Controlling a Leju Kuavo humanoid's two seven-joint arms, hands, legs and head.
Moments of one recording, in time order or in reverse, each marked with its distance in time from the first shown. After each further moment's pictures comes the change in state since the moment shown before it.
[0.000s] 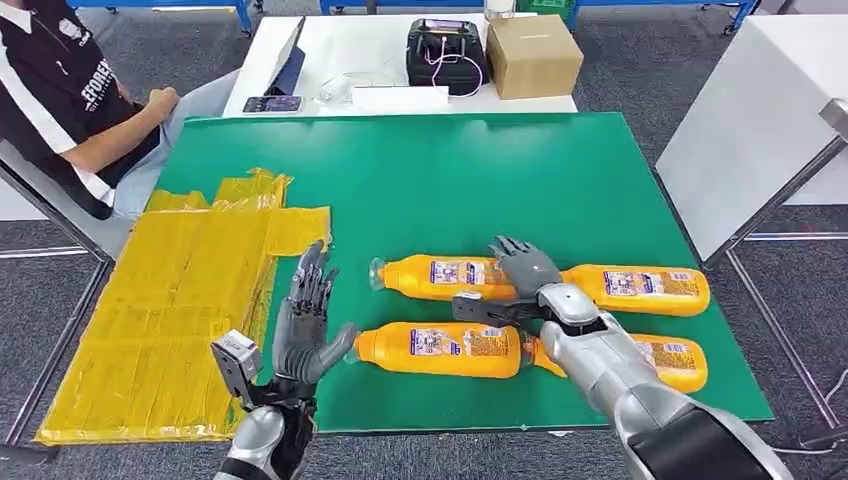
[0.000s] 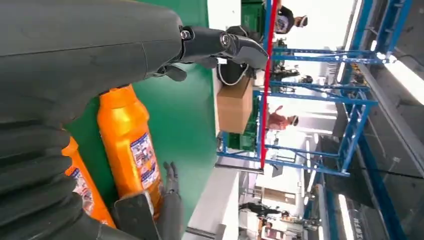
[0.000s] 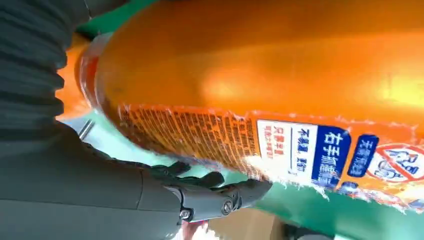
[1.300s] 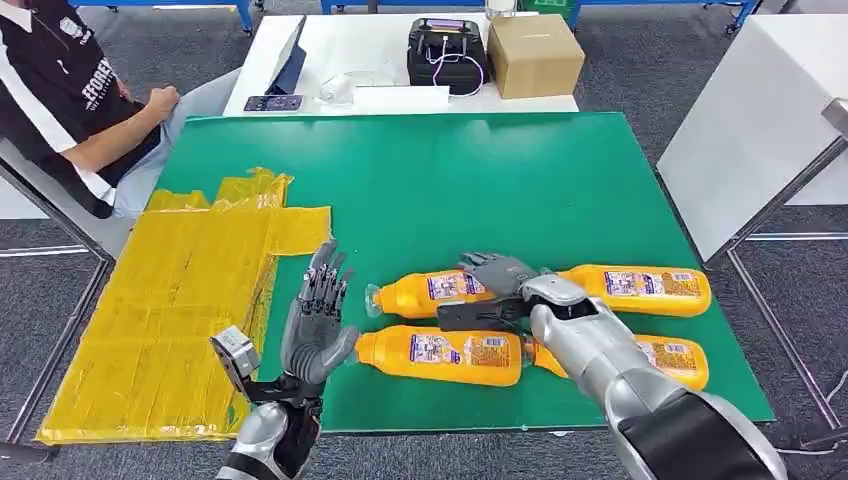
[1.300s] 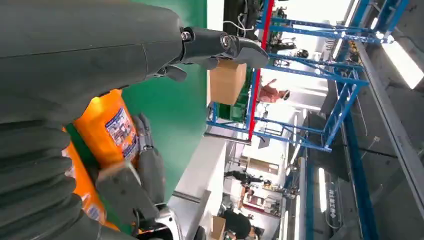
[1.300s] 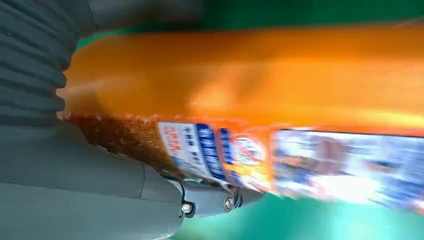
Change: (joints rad) left arm -0.029 -0.001 -0.022 0.047 0.102 -0.121 -0.016; right arm -0.062 0.029 -0.028 0.029 -0.048 0.328 -0.195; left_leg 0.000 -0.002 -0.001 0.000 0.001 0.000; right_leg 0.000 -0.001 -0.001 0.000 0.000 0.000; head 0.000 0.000
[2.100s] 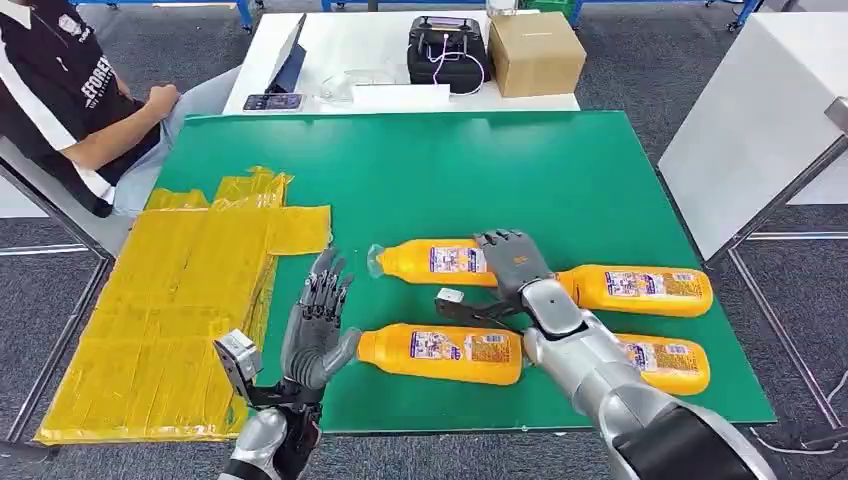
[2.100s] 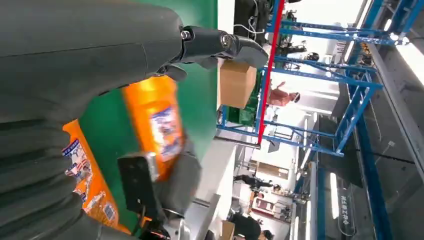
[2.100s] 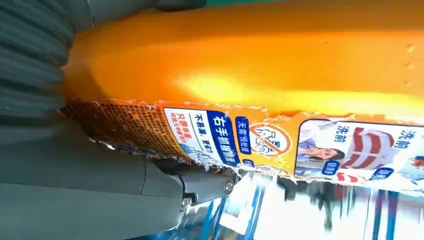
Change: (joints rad) left arm 0.026 0.000 0.002 -0.019 -0.028 0.018 0.026; right arm 0.067 0.030 0.000 -0.023 0.148 -0.669 0.180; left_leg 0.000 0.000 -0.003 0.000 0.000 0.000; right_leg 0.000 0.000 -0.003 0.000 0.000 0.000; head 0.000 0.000
